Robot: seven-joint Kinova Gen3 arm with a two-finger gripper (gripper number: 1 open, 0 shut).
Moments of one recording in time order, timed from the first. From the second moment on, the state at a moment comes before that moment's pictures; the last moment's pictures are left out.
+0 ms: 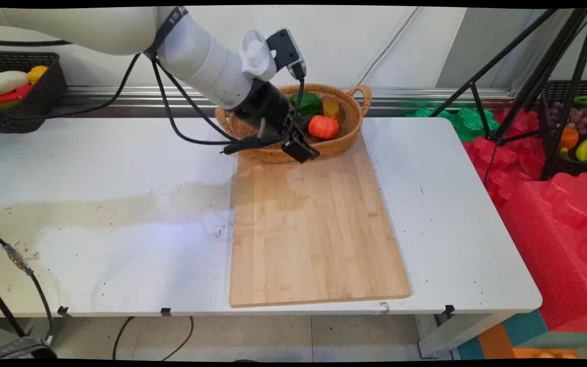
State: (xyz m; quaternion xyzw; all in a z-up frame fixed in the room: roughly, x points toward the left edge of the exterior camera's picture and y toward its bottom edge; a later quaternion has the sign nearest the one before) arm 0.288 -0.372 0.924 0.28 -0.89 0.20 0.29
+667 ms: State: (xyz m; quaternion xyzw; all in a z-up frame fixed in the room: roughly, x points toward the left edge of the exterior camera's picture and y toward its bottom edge) arm 0.316 -0.415 0.941 0.37 -0.86 0.23 0.26
